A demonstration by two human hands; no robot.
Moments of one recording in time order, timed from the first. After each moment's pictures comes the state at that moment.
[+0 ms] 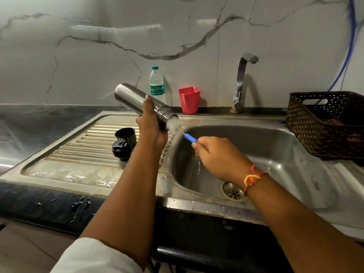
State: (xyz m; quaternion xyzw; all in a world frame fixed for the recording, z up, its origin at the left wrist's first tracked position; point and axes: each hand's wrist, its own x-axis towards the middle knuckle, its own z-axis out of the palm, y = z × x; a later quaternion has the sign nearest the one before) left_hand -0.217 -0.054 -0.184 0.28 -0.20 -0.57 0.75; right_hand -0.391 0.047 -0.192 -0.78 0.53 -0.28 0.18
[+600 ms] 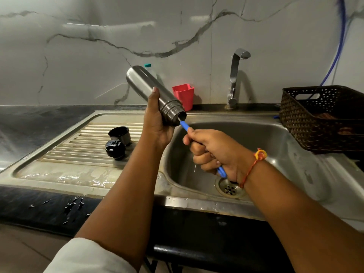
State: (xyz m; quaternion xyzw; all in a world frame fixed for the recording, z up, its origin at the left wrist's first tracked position) left_hand -0.237 -0.045 -0.182 0.24 -0.30 -0.63 0.67; right_hand -0.394 0.053 -0.176 -0.50 0.37 -0.34 0.71
